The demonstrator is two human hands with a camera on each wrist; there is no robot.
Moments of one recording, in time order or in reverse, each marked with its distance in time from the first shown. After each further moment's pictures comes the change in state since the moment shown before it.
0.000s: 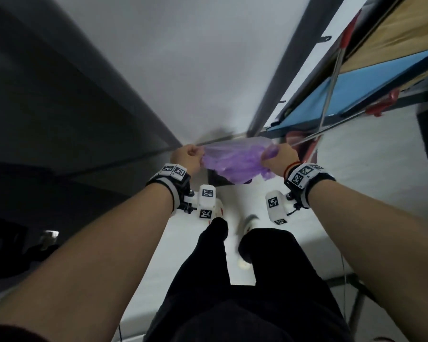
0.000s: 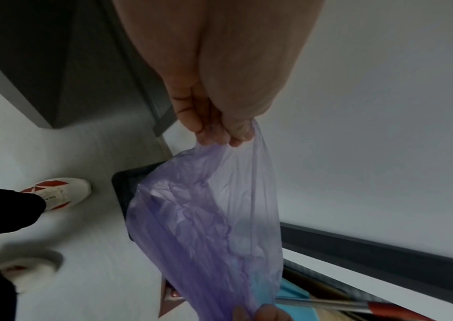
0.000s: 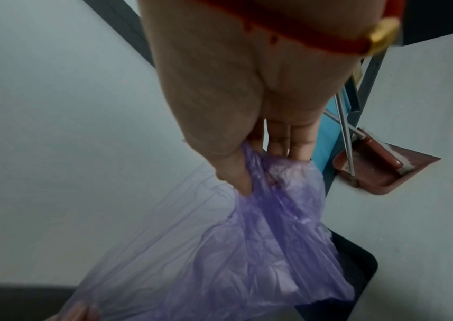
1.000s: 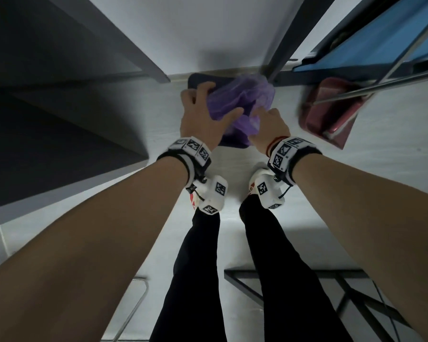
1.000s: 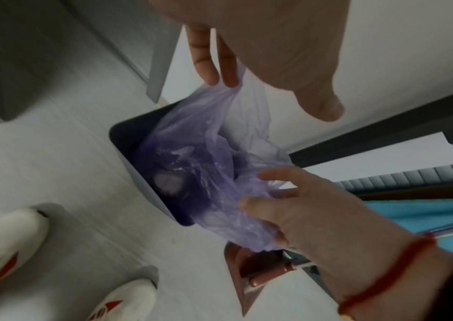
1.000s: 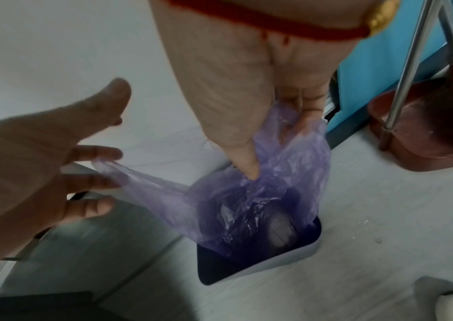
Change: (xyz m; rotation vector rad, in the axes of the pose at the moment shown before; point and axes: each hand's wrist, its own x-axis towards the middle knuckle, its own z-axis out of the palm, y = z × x) left_hand 0.119 -0.097 0.210 0.238 0.200 0.190; right_hand 0.220 0.139 0.166 -0.352 -0.164 -0.248
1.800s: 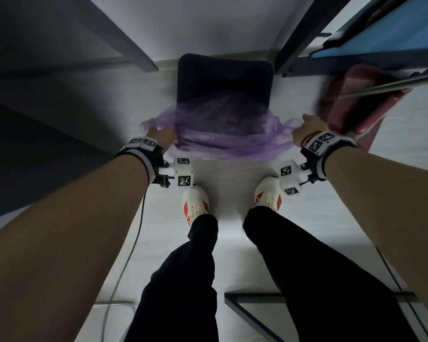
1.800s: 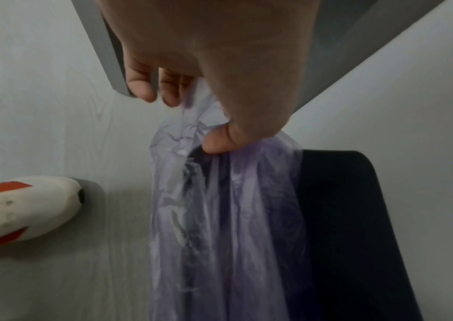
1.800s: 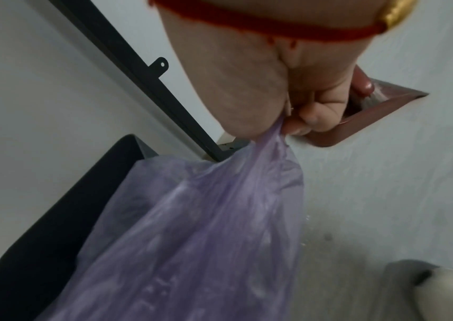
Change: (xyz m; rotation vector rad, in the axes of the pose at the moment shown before) left_hand 0.108 -0.210 0.059 -0.067 -0.285 -0.785; right_hand 0.131 0.108 0.076 0.001 0.035 0.394
